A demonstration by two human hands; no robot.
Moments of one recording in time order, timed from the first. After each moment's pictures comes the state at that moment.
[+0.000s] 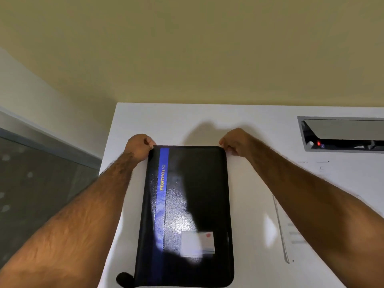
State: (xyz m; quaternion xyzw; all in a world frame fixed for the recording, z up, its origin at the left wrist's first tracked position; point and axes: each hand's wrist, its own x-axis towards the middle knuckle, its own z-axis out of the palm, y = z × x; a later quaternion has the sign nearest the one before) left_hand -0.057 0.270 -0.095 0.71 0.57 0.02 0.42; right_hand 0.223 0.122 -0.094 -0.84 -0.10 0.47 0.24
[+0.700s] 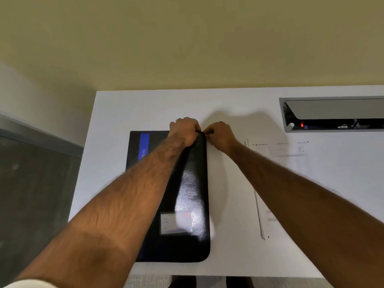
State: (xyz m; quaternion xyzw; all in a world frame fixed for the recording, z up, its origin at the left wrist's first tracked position) left_hand 0.111 0.164 -0.089 0.87 0.41 -0.14 0.23; right_hand 0.222 0.064 -0.105 -0.82 -0.41 0.32 0.22
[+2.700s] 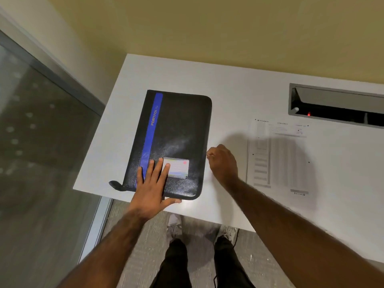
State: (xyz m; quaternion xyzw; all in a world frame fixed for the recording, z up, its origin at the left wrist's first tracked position) left_hand -0.155 -0.087 -0.118 0.89 0.43 -0.13 0.11; right_hand 0.113 -0.111 -0.105 -0.82 -0.49 0.24 0.17
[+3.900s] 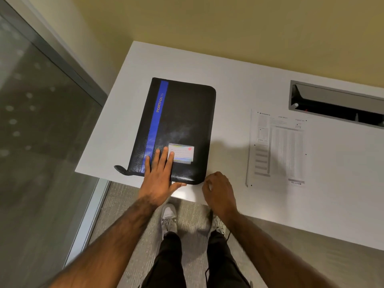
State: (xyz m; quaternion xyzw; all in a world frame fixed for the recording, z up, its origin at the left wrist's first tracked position) left_hand -0.148 -0.103 -0.116 0.87 0.46 -0.12 0.14; right_hand 0.038 -0.216 -0.112 -0.82 -0.44 0.31 0.19
